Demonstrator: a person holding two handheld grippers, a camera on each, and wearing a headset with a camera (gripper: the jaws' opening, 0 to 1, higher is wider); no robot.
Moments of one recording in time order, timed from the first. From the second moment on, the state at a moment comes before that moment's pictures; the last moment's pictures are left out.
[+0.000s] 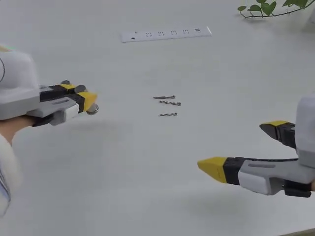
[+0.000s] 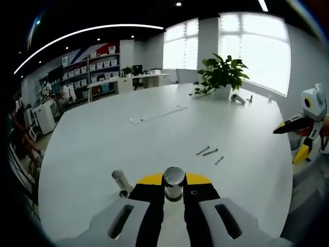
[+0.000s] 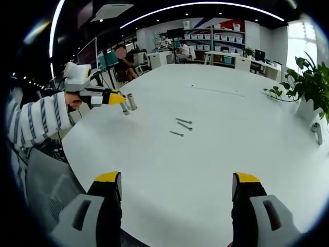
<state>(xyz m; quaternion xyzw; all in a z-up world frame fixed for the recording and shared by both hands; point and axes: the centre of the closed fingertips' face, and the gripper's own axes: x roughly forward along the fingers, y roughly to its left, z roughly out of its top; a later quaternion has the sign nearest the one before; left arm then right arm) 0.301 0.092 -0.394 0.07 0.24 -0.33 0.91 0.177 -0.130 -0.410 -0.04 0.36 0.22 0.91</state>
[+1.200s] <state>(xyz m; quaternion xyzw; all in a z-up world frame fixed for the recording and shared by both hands) 0.221 0.048 -0.425 0.18 0.24 -0.51 0.81 0.167 -0.115 -0.401 -0.06 0.35 0.23 0.91</state>
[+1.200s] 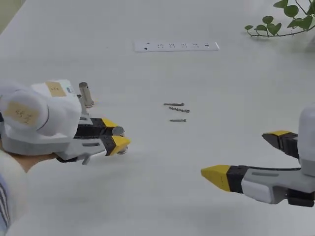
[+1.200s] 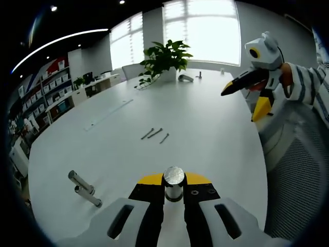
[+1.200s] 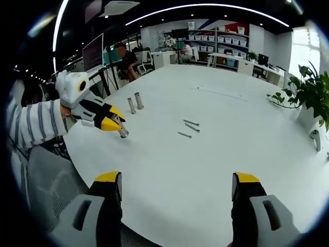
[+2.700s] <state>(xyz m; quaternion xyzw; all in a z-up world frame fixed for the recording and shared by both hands) 0.214 0.037 -0.454 0.21 0.24 -0.54 0.78 0.158 -0.104 -0.408 -0.07 0.37 0.24 0.89</state>
